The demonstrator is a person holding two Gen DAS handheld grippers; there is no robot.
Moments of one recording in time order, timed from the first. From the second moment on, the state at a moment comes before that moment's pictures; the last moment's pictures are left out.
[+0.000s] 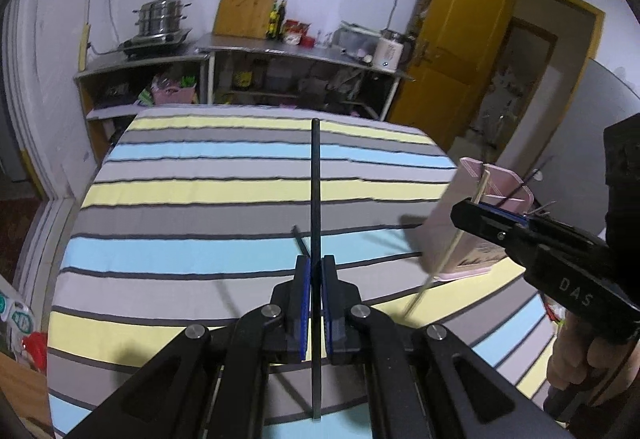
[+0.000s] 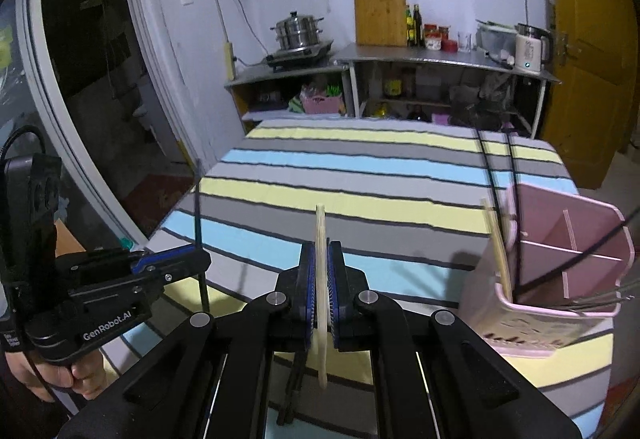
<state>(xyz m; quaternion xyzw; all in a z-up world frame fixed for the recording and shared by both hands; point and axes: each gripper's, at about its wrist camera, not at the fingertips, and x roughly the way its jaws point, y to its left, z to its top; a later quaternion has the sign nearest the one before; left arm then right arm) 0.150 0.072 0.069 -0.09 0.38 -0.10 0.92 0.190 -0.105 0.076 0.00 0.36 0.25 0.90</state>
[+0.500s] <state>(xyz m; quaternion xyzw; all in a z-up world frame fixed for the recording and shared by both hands) 0.141 0.029 0.107 -0.08 0.37 -0.16 0.91 0.163 -0.162 0.107 0.02 0.33 0.22 0.92</state>
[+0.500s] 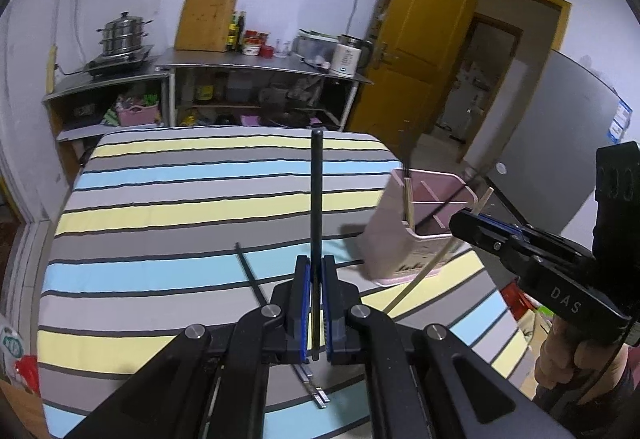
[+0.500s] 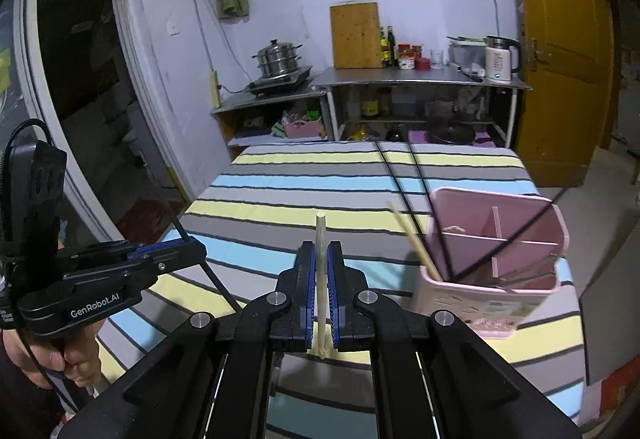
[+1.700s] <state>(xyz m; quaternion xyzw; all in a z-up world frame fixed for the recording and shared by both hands) 0.251 -0.102 0.173 -0.05 0.31 -0.25 0.92 0.198 -0.273 0.163 0.08 0.25 0.10 0.96</state>
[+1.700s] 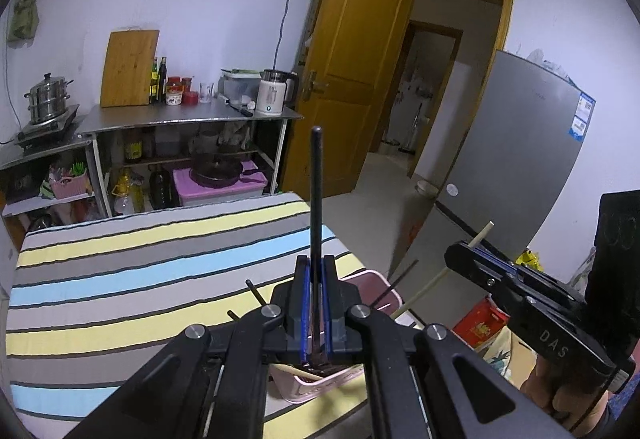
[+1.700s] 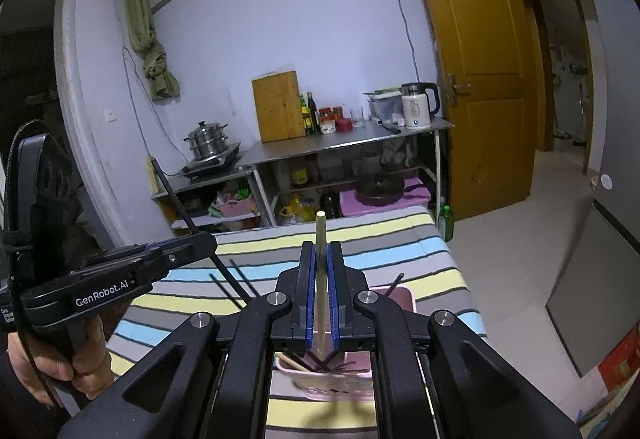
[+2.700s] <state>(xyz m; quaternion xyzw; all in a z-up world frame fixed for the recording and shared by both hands) 0.269 -0.105 0.109 -0.03 0.35 -0.24 0.90 0.232 -0.278 0.090 0.08 0.33 0.09 0.94</state>
